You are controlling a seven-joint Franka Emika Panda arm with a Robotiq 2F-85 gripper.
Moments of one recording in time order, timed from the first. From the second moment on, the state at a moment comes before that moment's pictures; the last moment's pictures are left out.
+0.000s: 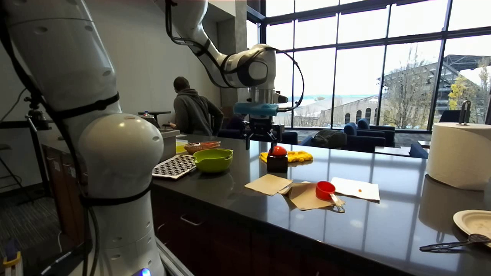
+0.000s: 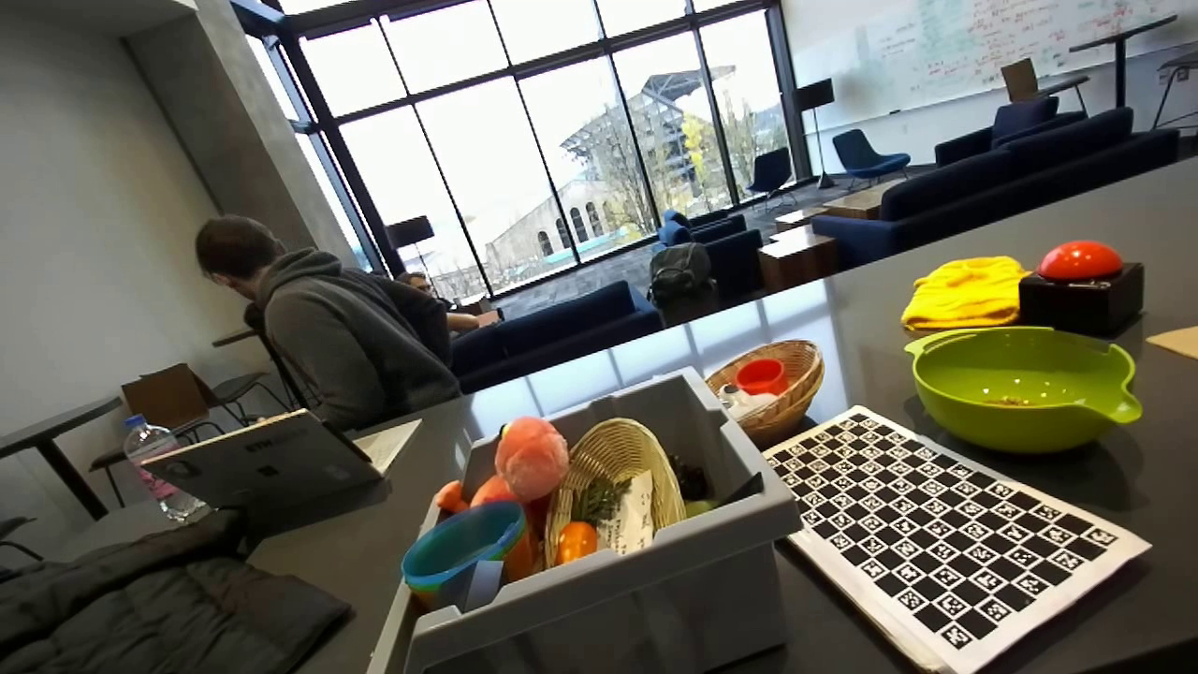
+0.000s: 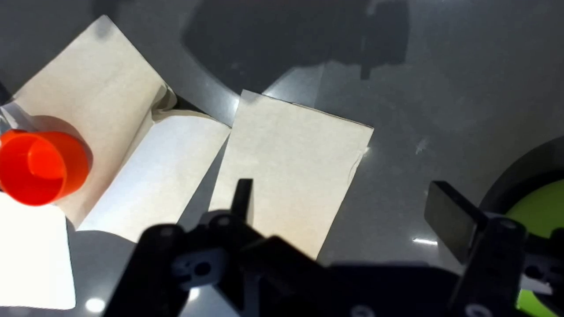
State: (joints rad) arm 0.04 -0.28 -0.12 -2.49 0.05 2.25 -0.43
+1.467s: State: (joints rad) arm 0.01 0.10 -0.02 -2.45 0.47 2.70 -0.75
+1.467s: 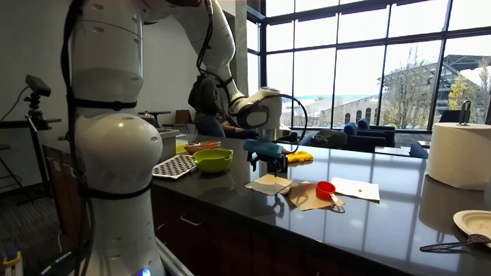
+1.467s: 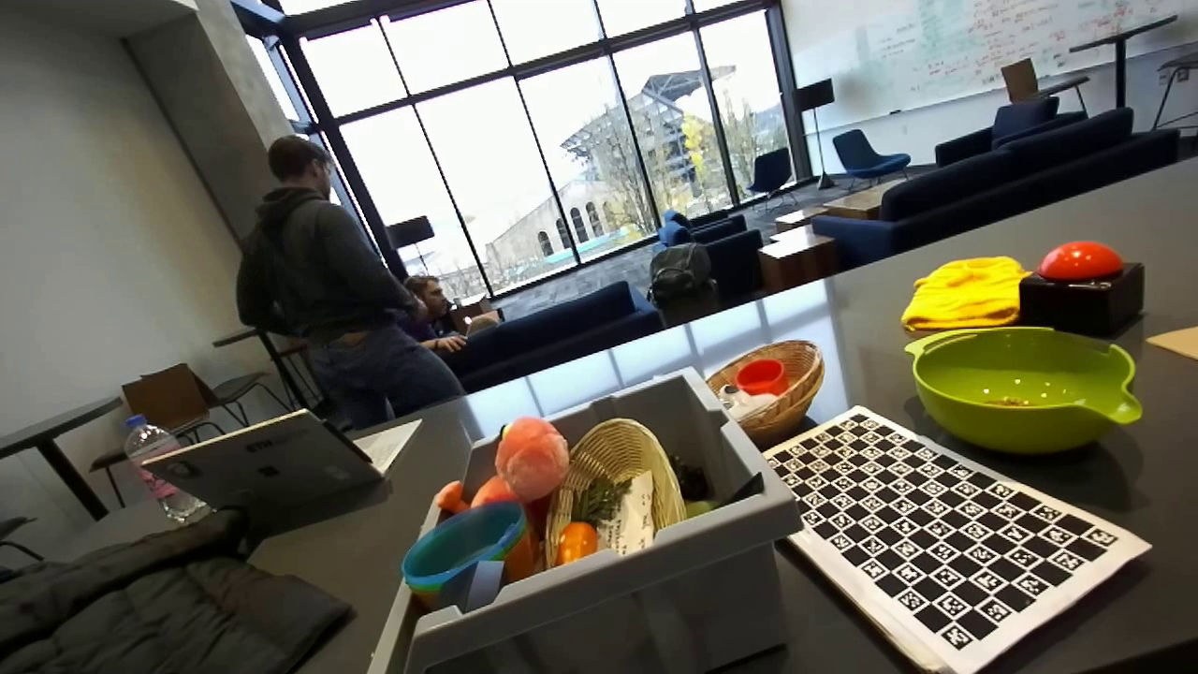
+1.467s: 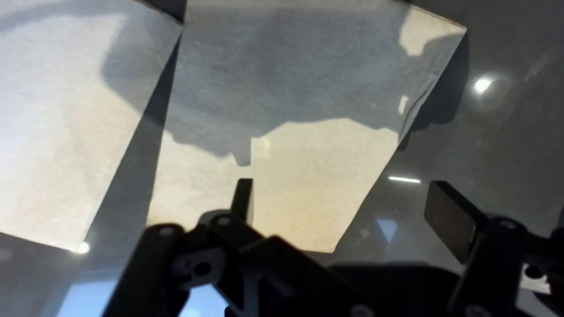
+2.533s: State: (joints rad) arm -0.06 0.18 0.02 -2.44 0.33 2.72 -0.75
